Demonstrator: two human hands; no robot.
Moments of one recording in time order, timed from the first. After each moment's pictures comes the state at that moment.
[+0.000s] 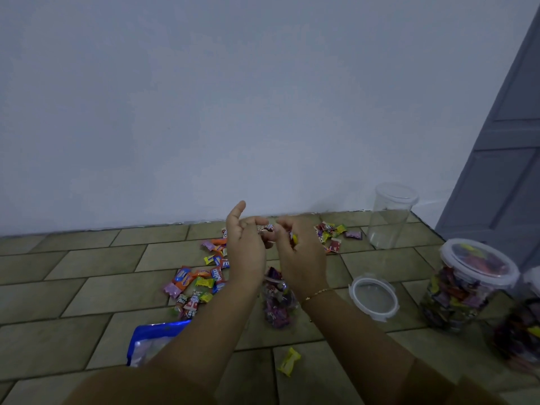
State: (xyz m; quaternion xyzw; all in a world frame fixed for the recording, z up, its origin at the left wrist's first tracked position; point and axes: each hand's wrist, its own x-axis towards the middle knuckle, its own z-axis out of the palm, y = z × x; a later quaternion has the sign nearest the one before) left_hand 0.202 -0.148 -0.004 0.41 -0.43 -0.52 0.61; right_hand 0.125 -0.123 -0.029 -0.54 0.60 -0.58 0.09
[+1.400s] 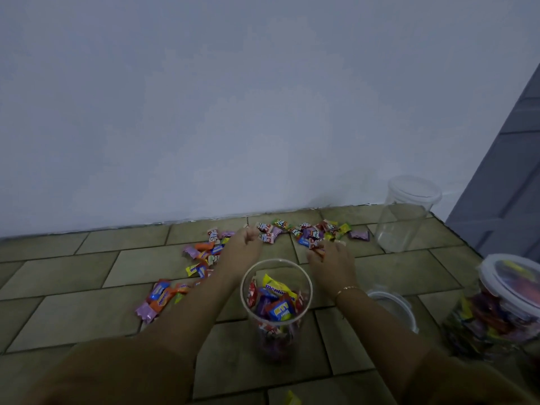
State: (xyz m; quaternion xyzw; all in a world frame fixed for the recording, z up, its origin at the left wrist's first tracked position) left_hand 0.199 -0.253 -0.072 0.54 -0.66 -0.42 0.32; right_hand 0.023 -0.194 -0.109 -0.52 0.81 -0.26 0.12
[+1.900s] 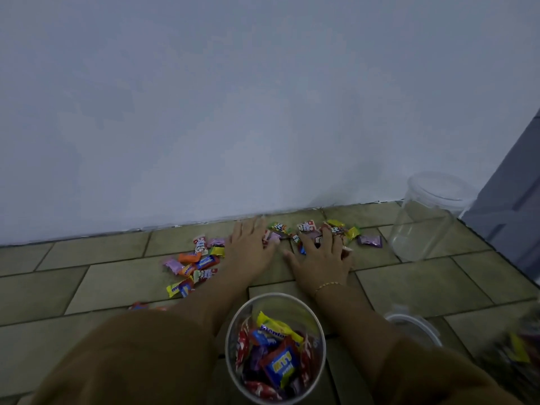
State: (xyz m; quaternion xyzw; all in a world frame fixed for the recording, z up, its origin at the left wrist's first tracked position) left_hand 0.158 -0.340 -0.134 0.53 -0.83 -0.12 0.10; right_hand 0.024 -0.262 -0.144 -0.51 0.85 -0.13 0.03
